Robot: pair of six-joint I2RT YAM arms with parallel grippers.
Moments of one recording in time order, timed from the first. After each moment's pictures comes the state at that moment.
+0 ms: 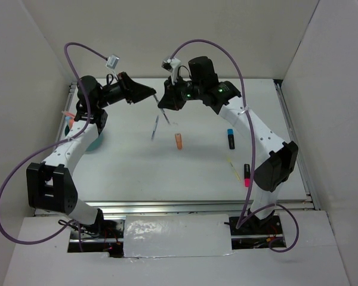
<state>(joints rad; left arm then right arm) -0.13 1.49 1.22 0.48 0.94 -0.84 0.60 1.79 1.93 -0.59 -0.59 -0.04</state>
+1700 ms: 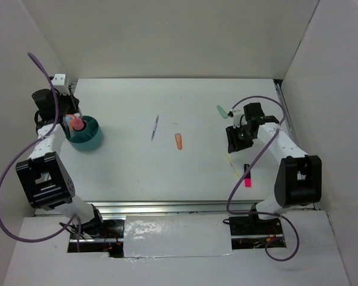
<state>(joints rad) 0.40 1.56 1.14 0.13 0.39 0.10 0.07 1.51 1.09 -0.75 -0.28 -0.20</state>
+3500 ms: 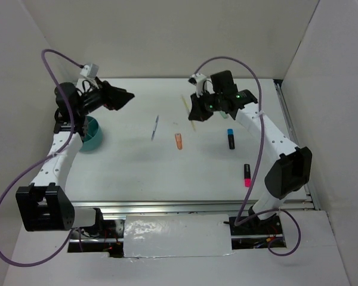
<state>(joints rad) 0.09 1.33 1.13 0.23 0.84 -0.41 0.40 1.65 1.58 -0.72 -0.46 -0.14</state>
